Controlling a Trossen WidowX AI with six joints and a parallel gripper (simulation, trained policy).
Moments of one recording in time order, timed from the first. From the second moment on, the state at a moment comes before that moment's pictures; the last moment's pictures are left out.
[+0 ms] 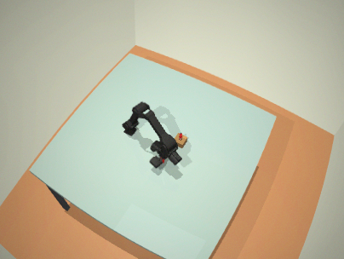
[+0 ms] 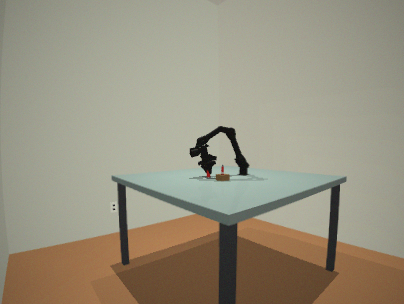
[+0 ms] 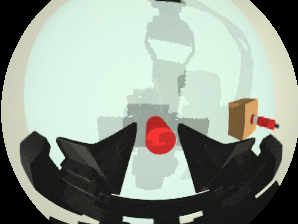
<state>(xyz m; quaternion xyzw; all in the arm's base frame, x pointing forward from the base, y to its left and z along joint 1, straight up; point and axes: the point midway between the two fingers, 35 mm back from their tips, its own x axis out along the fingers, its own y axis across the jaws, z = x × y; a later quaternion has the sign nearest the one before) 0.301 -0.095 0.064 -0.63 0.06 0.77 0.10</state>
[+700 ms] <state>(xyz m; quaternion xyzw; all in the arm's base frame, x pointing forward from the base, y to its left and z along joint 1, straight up) 0.313 -0.089 0.095 -0.67 0.04 0.74 0.04</state>
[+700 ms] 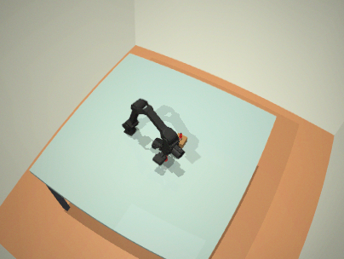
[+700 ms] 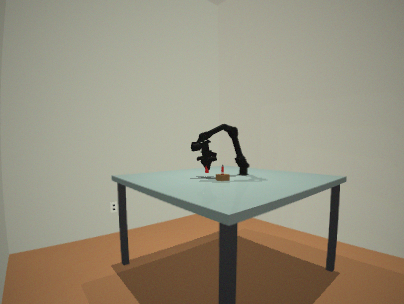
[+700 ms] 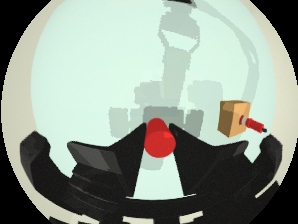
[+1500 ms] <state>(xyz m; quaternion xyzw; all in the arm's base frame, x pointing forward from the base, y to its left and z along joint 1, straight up) 0.329 -0.011 0.153 -0.69 0.00 0.72 0.01</state>
